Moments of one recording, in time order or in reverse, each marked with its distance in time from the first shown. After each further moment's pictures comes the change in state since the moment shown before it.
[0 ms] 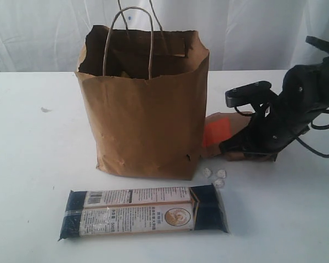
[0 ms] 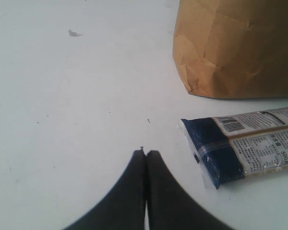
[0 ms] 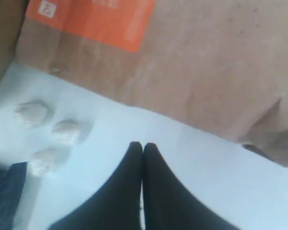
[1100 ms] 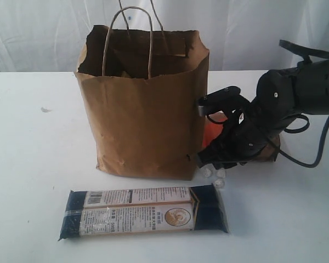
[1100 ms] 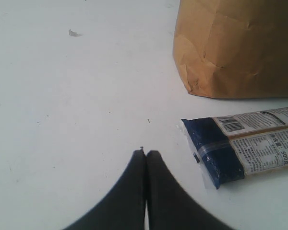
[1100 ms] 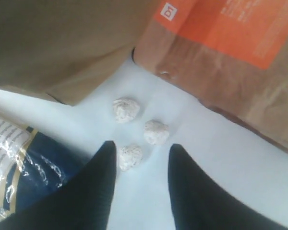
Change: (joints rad) left arm 0.000 0.000 0.000 0.000 0.000 0.000; right arm 0.127 -0.013 0.000 0.059 0.007 -0.050
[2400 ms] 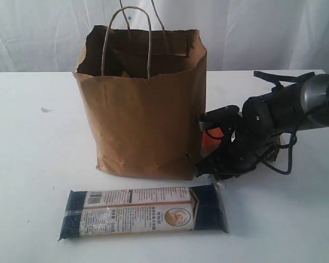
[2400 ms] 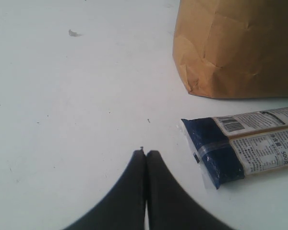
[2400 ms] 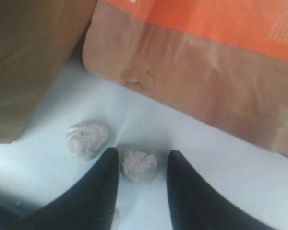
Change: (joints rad) left arm 0.000 0.000 0.000 0.000 0.000 0.001; right arm 0.000 0.164 0.000 -0.101 -0.108 0.166
